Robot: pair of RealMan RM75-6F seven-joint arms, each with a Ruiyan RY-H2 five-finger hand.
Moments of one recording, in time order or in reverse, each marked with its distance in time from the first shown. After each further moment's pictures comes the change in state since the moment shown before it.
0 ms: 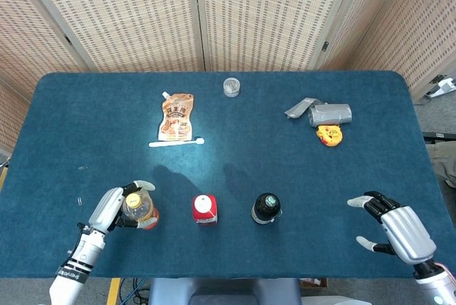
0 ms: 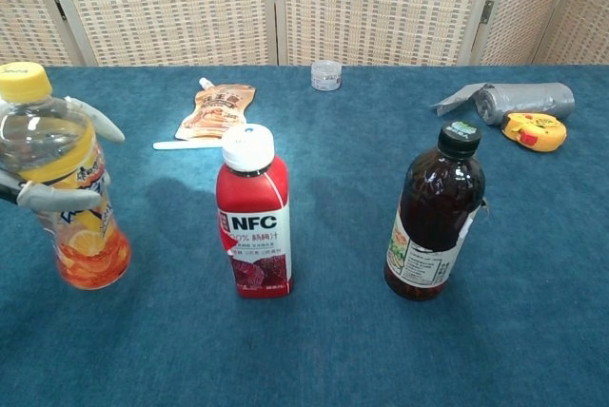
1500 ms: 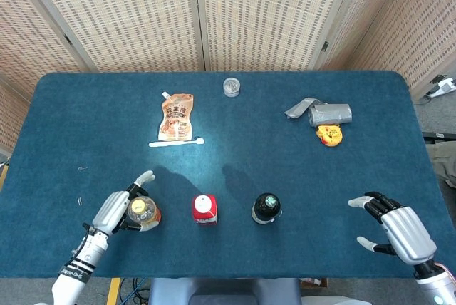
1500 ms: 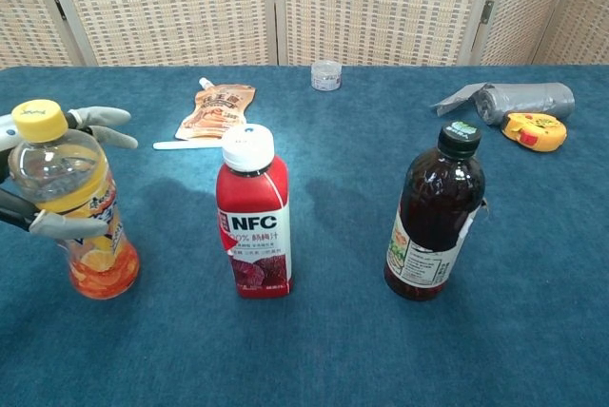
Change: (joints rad) left arm -0.018 0.000 0.022 0.023 -0.018 -0.047 0.073; right arm -0.002 0.000 -0.001 -0.002 0.003 -0.005 -0.008
